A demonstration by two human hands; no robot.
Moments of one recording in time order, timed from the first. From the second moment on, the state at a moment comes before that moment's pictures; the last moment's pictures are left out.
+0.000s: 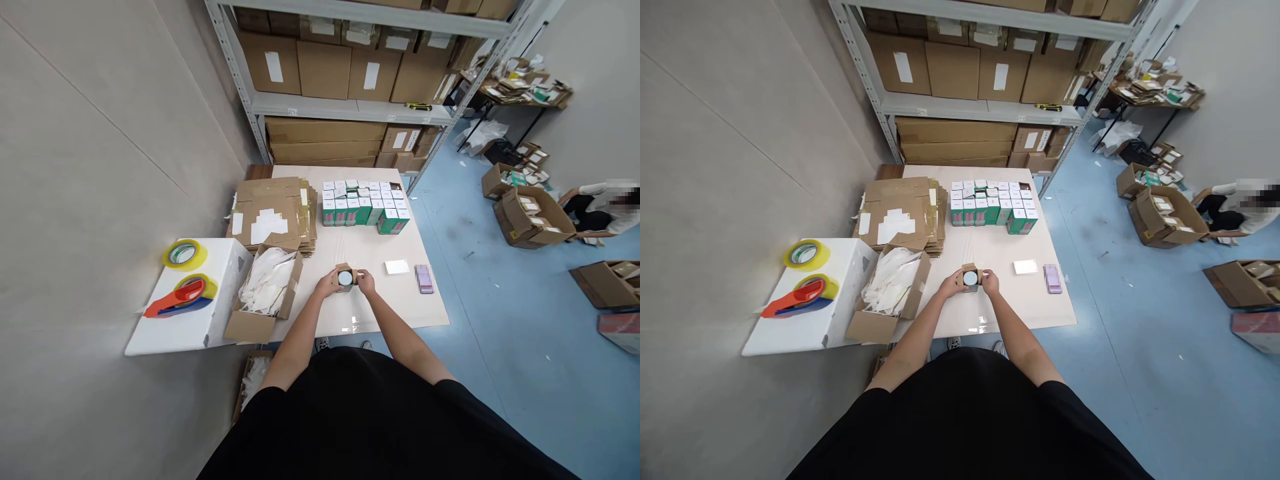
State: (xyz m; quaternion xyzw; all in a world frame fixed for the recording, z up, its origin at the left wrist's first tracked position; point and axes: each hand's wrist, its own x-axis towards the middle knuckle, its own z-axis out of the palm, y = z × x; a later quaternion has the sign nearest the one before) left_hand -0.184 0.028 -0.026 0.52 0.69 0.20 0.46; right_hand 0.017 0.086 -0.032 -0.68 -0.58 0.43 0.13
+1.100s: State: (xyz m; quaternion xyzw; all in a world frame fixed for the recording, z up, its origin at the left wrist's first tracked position) left_hand -0.185 0.028 0.012 0.49 0.69 0.27 0.45; right_hand 0.001 0.143 0.230 -0.52 -0.82 0.23 0.03
